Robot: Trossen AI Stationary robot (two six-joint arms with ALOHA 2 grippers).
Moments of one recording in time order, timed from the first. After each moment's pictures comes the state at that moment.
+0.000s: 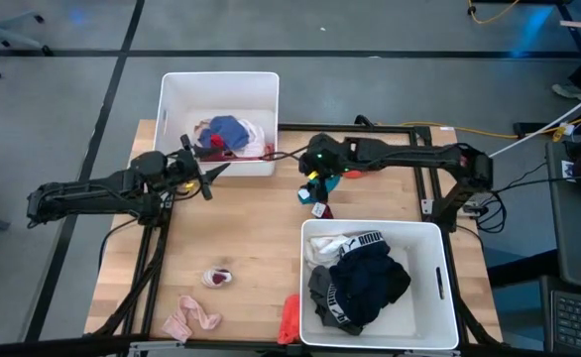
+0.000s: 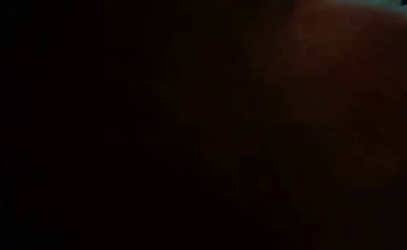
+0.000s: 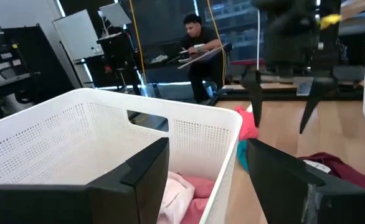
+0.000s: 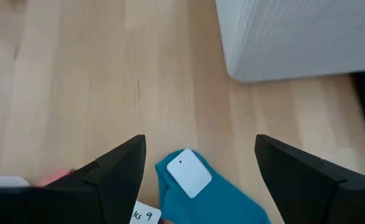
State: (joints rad) left arm 0.21 0.47 0.40 0.01 -0.31 0.21; right arm -0.22 1.71 1.37 -0.56 -0.07 -0.19
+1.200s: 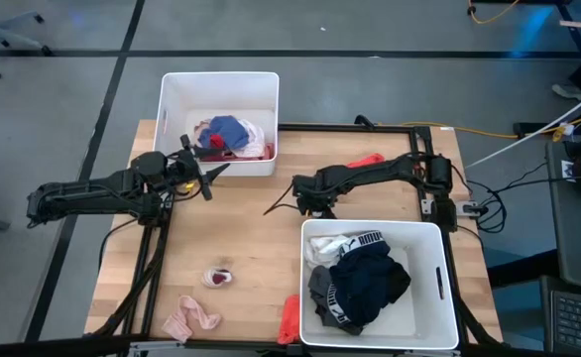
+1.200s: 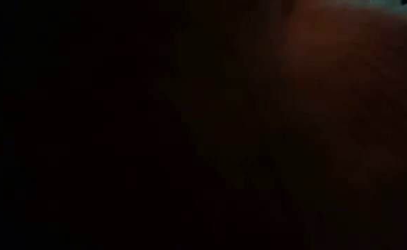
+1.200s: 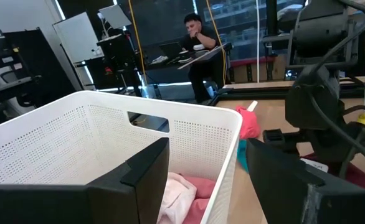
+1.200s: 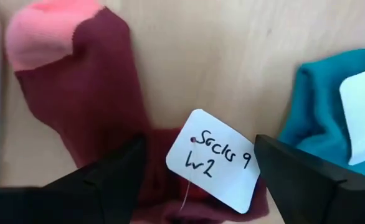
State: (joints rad) left arm 0.21 0.47 0.40 0.01 -0.31 0.23; right arm -0.12 2.02 1.37 -0.78 -0.07 -0.40
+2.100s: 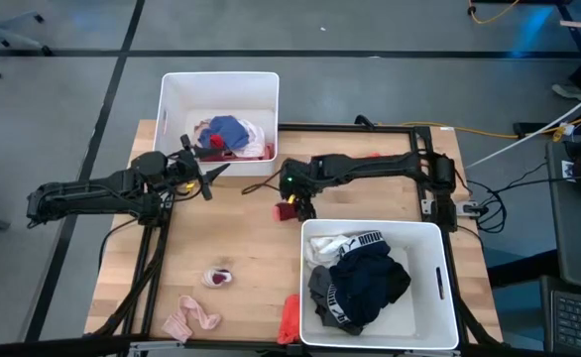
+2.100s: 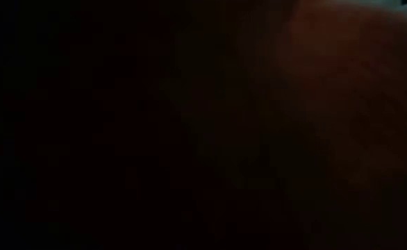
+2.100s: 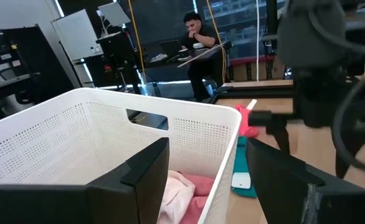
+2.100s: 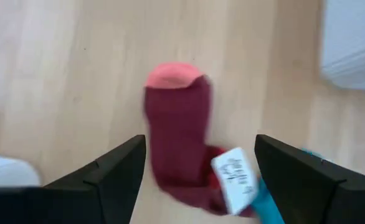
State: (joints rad) left arm 0.21 0.47 0.40 0.00 -0.32 0.22; right arm -0.11 1.99 1.56 -0.69 -0.09 -0.27
